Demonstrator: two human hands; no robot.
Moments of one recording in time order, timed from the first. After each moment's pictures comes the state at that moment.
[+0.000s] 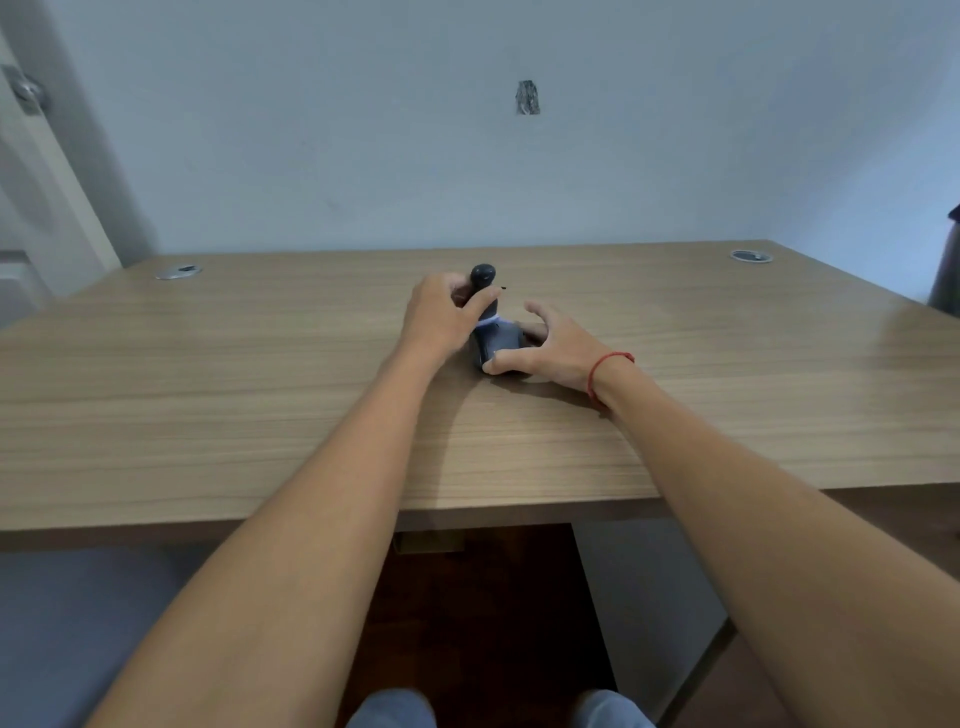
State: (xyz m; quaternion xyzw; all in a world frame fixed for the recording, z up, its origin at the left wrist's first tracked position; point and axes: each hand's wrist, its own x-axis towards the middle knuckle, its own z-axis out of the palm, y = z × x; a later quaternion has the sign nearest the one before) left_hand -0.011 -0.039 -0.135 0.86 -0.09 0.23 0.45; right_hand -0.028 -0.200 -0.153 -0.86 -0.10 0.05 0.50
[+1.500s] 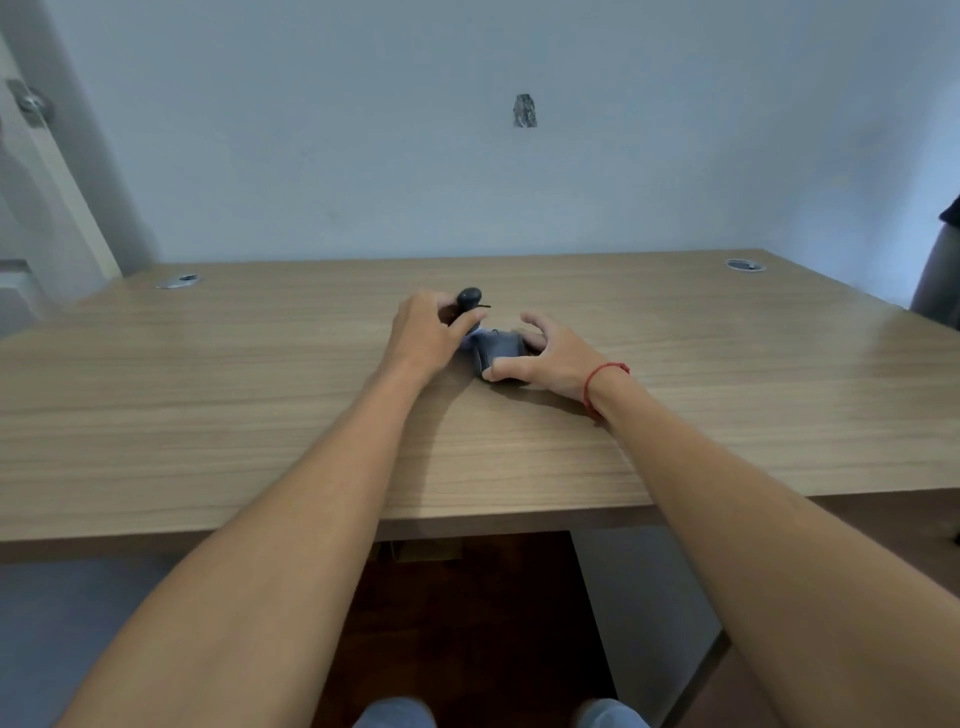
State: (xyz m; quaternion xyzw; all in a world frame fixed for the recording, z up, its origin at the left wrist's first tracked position) left_hand -0.012 -0.023 -0.144 0.88 -0.07 0.25 0.41; right_hand -0.026 -0.198 -0.157 -0.86 -0.10 0.03 0.50
